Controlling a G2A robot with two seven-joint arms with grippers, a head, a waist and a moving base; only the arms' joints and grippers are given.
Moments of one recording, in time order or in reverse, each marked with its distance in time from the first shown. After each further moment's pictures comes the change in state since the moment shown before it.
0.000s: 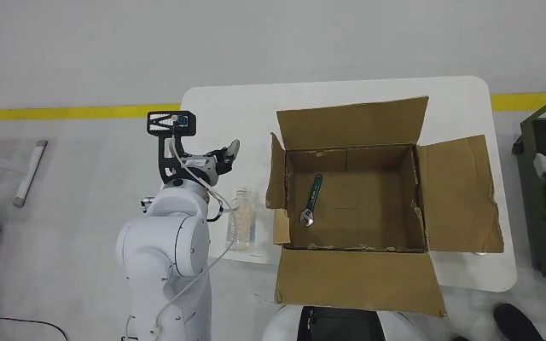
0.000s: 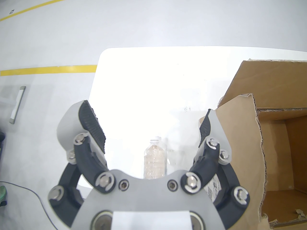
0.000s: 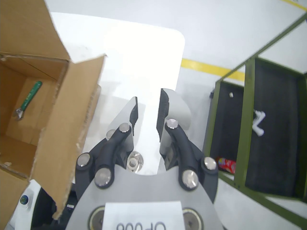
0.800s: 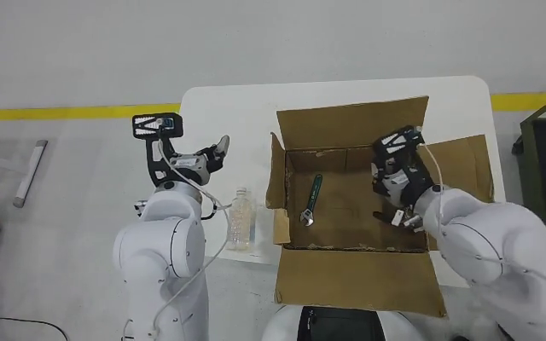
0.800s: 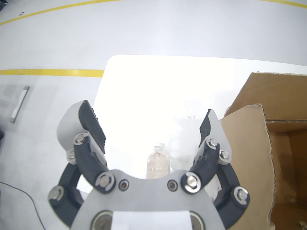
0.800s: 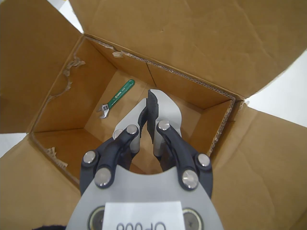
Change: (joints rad) left arm 0.029 0.006 -0.034 -0.003 0.019 0.038 0.109; right arm 0.438 -0.009 -0.938 0.161 -0.286 0.449 0.082
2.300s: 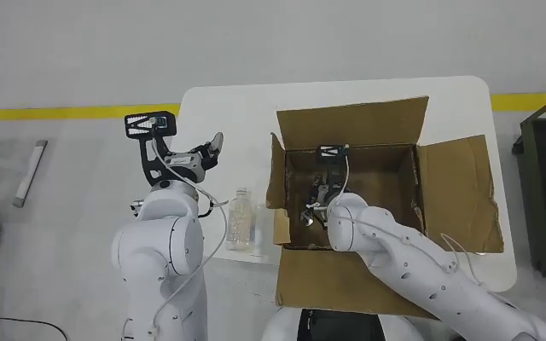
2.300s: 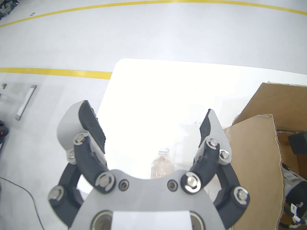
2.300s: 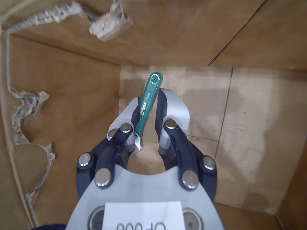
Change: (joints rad) left arm -0.002 0.001 -0.005 0.005 0.013 0.013 0.010; right arm 0.291 -0.206 -0.471 0.476 0.129 0.608 -0.237
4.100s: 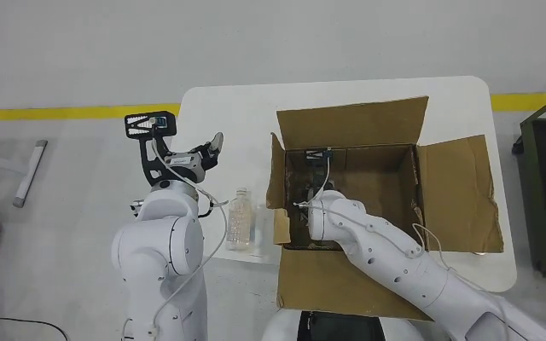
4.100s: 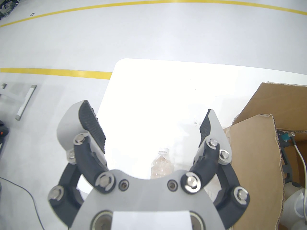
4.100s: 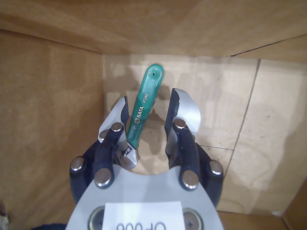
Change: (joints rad) left arm 0.000 0.000 0.000 0.000 0.000 0.000 0.000; right arm 0.093 -0.120 -0.057 0.253 -0.091 0.018 0.084
